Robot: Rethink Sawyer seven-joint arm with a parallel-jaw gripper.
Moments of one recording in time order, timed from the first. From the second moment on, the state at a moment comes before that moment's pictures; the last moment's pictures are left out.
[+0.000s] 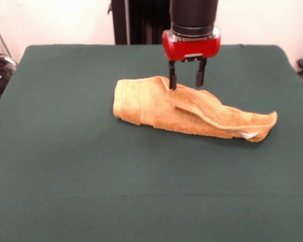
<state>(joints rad) -0.42 -0.67 0.45 1.74 -0.63 0.56 1.94</state>
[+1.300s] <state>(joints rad) -0.42 -0.66 0.50 1.70 -0.78 0.60 1.85</state>
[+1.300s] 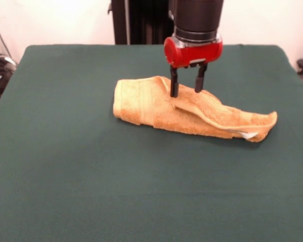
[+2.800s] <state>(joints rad) -0.41 -0.61 0.50 1.67 -0.81 0.60 1.85</state>
